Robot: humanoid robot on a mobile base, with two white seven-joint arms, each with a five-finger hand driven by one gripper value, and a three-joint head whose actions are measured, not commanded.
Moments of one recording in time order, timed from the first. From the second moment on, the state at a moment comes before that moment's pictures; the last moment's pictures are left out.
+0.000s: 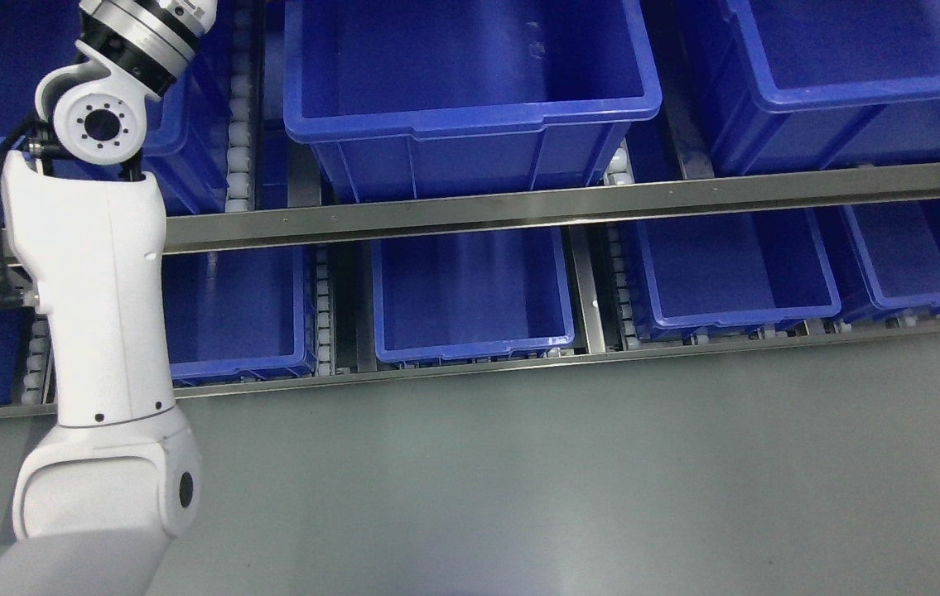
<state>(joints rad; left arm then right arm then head) -0.86 0.06 0.12 -1.41 -0.64 -0.41 -0.56 0.05 0.00 0.00 -0.05 0.00 -0.19 0.00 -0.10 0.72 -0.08</state>
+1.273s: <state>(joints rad) -0.88 0.01 0.05 -1.22 -0.31 -0.10 -0.09 0.05 0.00 0.00 -0.05 0.00 -0.19 0.00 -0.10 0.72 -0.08</state>
